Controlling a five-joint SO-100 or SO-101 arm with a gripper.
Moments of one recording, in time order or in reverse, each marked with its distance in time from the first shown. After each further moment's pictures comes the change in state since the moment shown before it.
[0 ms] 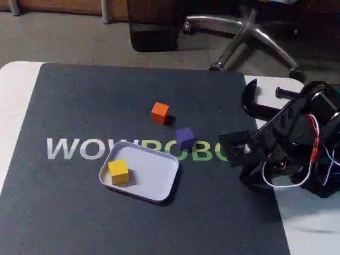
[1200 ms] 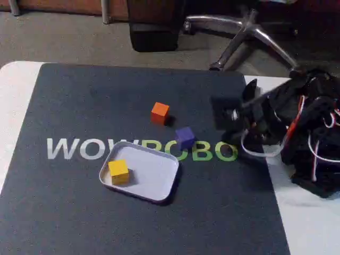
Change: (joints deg) arm 32.9 -0.3 0.0 -8.8 -27.1
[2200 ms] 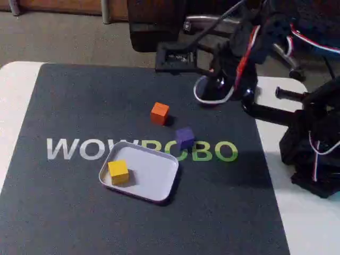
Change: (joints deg) arm -1.9 -72.9 -68.2 11.4 11.3
